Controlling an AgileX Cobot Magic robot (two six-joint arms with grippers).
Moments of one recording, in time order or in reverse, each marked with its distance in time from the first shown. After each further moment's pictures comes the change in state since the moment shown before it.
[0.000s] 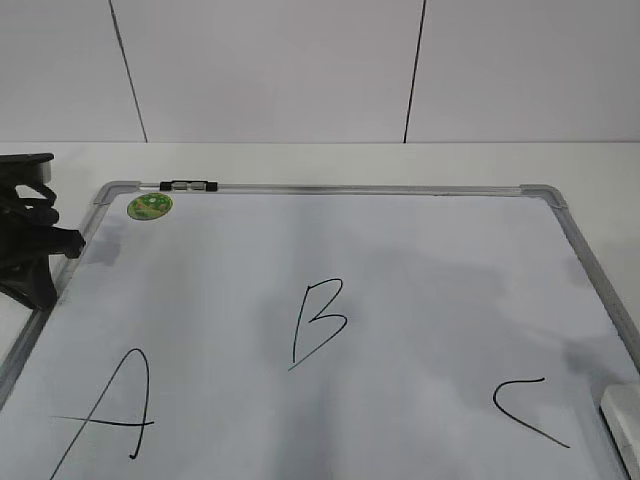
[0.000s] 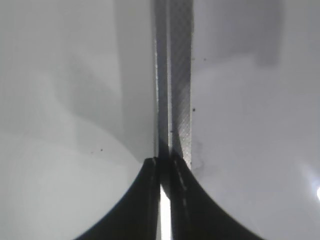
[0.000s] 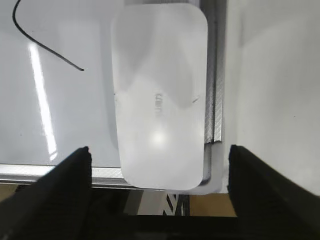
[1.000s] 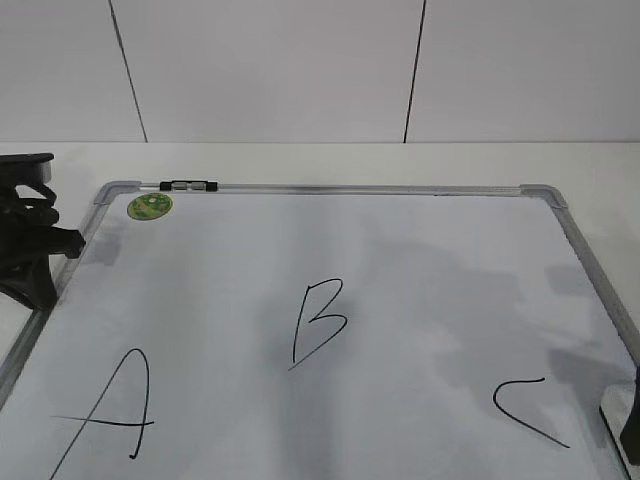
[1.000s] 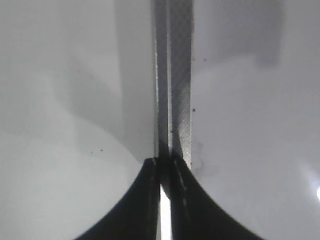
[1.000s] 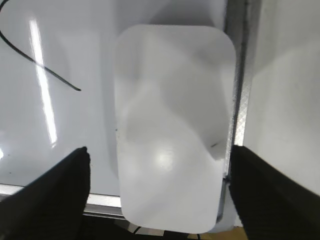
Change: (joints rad) left arm 0.000 0.000 0.000 -0.002 0.000 0.000; right arm 0.019 0.211 0.000 0.039 -0.113 -0.070
